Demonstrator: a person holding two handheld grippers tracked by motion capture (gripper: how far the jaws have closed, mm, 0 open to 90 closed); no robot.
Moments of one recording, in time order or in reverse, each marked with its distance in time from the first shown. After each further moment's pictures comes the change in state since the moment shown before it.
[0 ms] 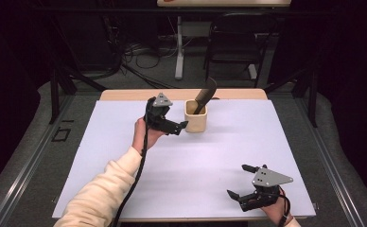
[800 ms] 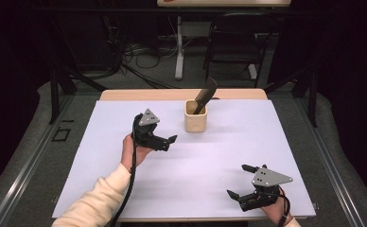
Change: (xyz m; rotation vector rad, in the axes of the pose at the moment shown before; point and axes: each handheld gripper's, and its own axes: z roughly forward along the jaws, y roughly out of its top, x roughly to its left) left arm -0.010 -0.050 -0.028 -0.014 0.032 -0.012; right arm 0.000 0.000 0.000 0.004 -0.001 0.004
